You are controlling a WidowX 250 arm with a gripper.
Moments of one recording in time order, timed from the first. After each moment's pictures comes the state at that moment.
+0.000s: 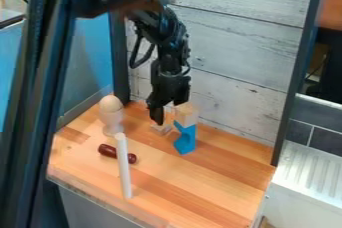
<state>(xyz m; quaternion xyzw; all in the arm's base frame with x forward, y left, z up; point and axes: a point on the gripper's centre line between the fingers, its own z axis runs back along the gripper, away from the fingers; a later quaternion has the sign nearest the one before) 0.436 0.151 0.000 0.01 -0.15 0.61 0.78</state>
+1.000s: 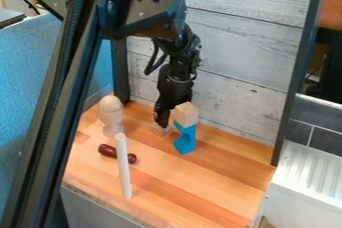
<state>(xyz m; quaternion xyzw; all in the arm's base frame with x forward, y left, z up) 0.453 0.154 -0.016 0.05 -0.16 0.63 0.76</state>
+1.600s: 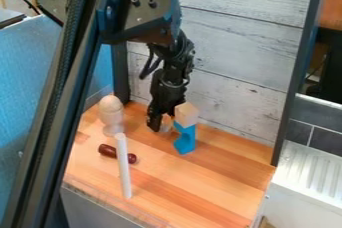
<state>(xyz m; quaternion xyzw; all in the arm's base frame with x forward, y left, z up) 0.446 0.166 -0.031 0.08 -0.14 0.63 0.76</state>
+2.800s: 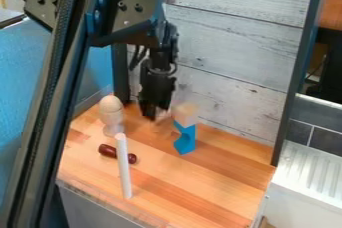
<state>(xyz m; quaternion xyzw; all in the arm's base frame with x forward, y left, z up) 0.444 0.187 -0.012 0.05 -0.10 0.64 0.76</state>
